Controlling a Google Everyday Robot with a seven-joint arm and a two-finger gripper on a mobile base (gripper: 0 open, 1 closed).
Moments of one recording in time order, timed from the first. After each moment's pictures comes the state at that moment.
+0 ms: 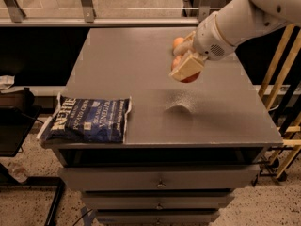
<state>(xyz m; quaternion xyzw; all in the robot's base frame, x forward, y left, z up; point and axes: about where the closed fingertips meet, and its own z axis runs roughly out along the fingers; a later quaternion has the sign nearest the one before) 0.588 -0.072 0.923 -0.63 0.70 0.11 0.34</state>
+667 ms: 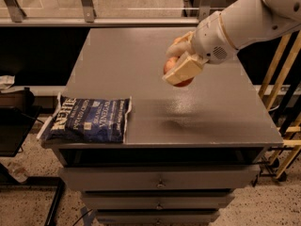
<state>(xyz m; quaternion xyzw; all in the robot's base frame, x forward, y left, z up) 0.548 -0.054 0.945 -0.63 0.66 0.16 0.36</state>
